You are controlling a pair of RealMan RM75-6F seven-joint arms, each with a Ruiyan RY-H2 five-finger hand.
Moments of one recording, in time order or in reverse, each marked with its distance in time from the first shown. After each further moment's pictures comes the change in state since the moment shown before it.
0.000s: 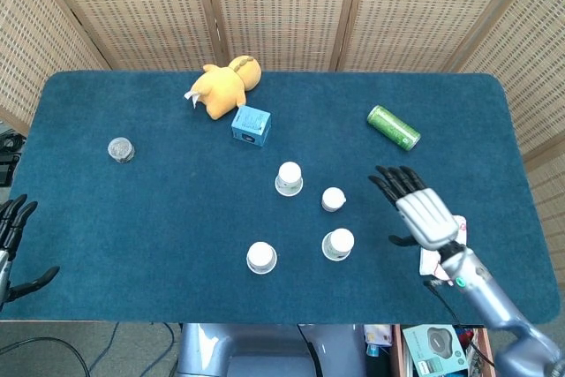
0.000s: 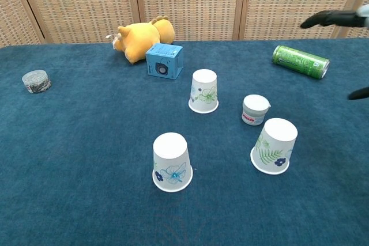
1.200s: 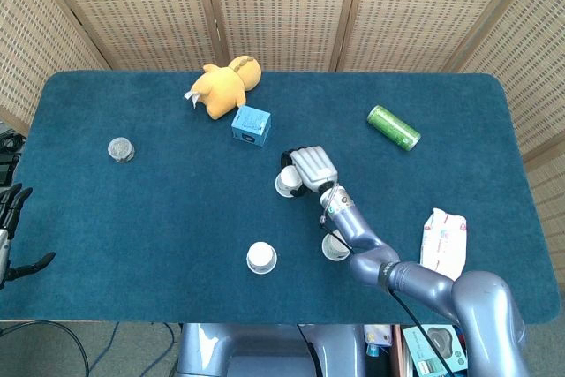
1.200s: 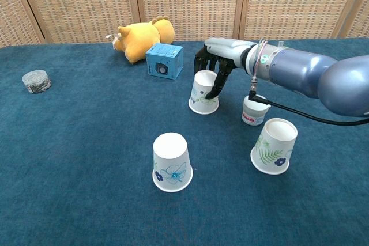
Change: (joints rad) left arm -0.058 0.005 -0.047 0.000 -0.188 -0.163 -0.003; right arm 0.530 -0.684 0.103 0.769 0.420 -0.220 -0.049
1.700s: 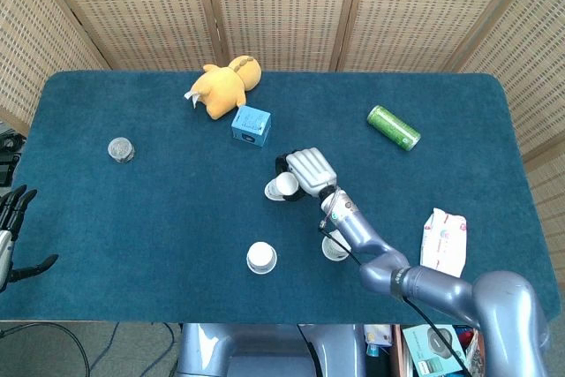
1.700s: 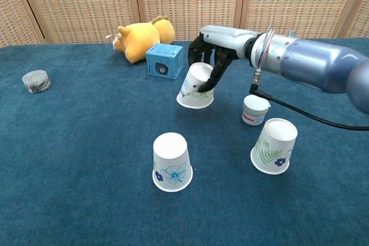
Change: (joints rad) left arm -0.002 0.005 0.012 -0.006 0.019 -0.004 -0.011; right arm -0.050 0.134 -0.021 -0.237 -0.114 0.071 0.060
